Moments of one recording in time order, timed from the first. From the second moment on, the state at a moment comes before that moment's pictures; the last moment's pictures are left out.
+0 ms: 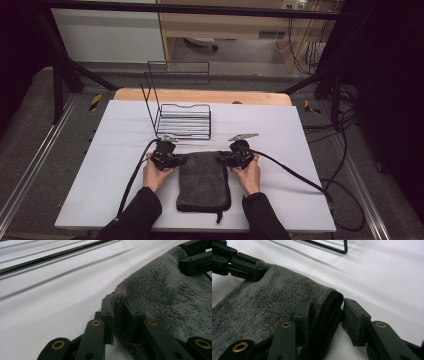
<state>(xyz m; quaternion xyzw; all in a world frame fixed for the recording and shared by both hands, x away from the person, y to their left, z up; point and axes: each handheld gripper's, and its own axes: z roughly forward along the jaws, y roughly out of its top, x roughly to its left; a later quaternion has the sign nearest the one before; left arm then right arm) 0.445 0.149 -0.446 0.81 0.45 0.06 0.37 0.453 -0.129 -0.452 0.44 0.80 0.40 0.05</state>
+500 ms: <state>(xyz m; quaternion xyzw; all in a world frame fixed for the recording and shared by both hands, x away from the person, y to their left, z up) 0.448 0.153 -0.446 0.81 0.46 0.04 0.38 0.456 -0.130 -0.451 0.47 0.79 0.40 0.00</state>
